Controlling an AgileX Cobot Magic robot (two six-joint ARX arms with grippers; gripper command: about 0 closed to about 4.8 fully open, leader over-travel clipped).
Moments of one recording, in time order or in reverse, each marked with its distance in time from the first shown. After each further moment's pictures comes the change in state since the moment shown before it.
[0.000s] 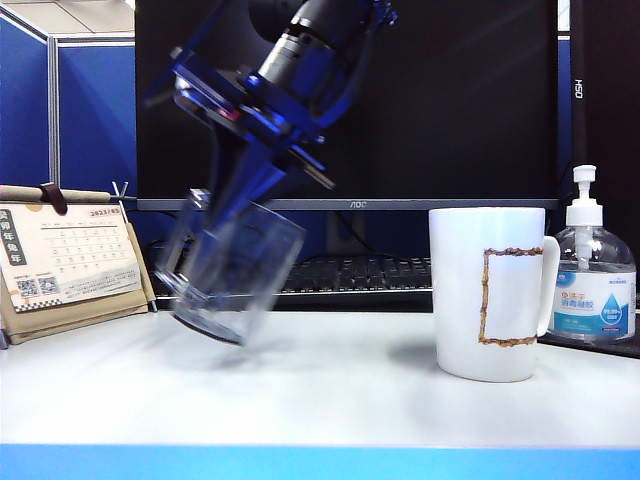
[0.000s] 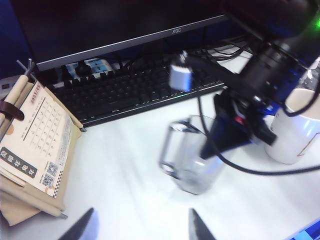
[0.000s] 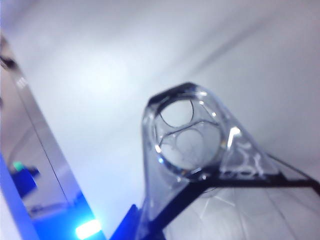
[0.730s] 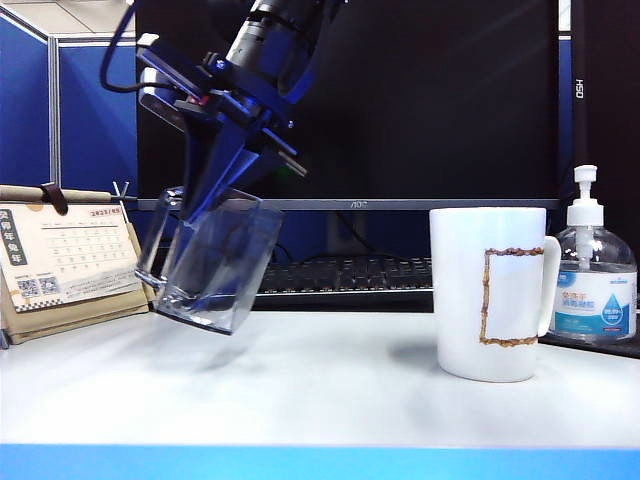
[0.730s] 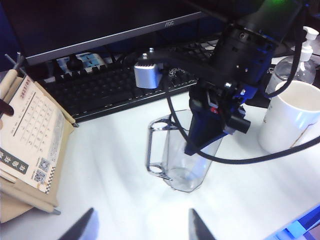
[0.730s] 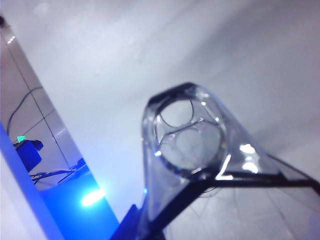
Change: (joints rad) left arm 0.000 0.000 -0.002 -0.019 0.026 0.004; right arm 0.035 0.183 0.361 -0.319 0.013 -0.057
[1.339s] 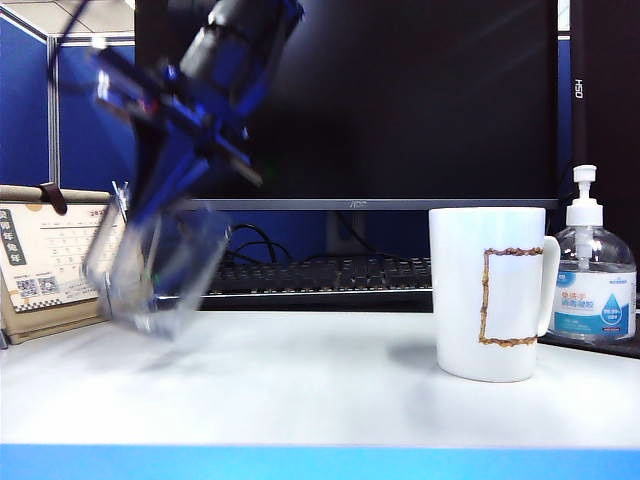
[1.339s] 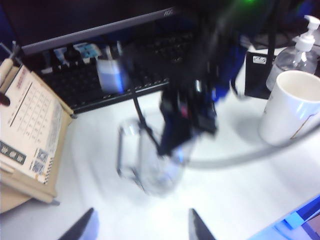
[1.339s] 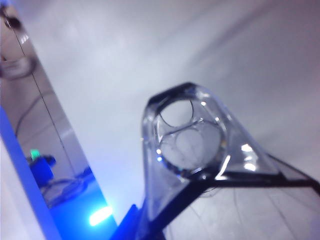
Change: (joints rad) left arm 0.000 0.000 -0.001 -0.032 0.000 0.000; right arm 0.039 0.122 0.180 -0.017 -0.029 0.010
